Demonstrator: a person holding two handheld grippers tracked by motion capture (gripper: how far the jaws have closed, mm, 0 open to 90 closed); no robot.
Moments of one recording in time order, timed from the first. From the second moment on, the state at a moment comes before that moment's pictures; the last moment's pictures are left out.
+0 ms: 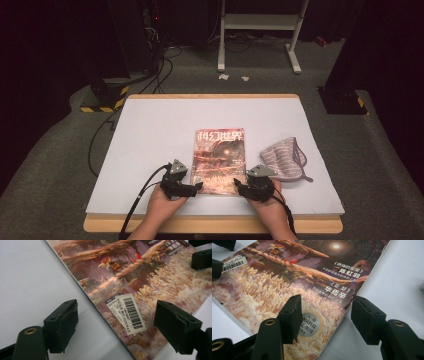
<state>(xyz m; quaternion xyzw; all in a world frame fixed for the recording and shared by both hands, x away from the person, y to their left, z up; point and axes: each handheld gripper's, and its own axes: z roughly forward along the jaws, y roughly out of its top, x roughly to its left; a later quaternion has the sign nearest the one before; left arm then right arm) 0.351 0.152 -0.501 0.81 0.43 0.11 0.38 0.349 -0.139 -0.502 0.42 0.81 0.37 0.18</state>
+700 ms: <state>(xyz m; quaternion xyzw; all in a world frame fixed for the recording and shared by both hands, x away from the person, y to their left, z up) 0.351 0.146 -0.499 0.78 0.45 0.08 0.42 0.353 -0.141 -0.503 0.43 0.80 0.38 0.15</state>
